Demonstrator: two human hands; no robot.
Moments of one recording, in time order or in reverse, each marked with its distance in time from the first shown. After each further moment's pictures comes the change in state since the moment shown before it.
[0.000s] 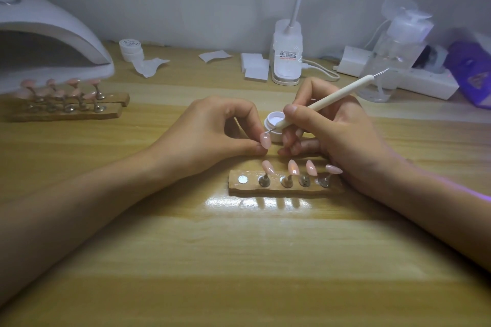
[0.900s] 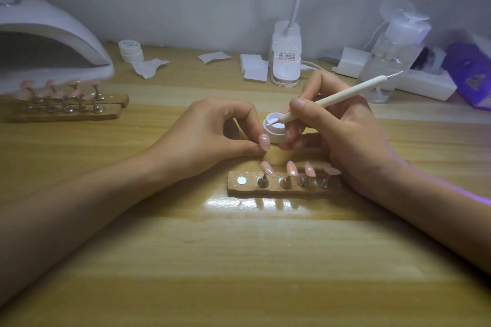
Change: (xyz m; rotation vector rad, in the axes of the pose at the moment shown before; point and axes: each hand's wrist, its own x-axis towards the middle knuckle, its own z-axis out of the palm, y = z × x) left_hand 0.001 -0.002 0.001 0.006 0.014 0.009; right_hand -0.004 -0.006 0.003 0.056 0.055 -0.087
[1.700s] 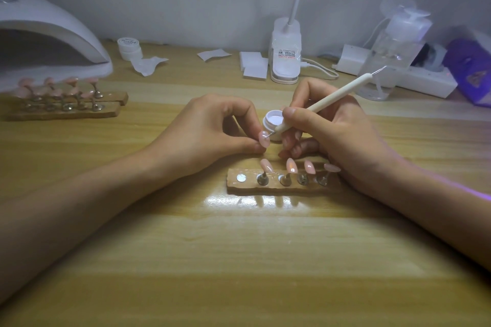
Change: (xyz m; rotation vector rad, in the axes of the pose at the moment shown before) left_hand 0.000 0.001 -0.001 0.021 -0.003 -0.004; right_hand 0.003 0.002 0.000 -0.077 -0.066 0.084
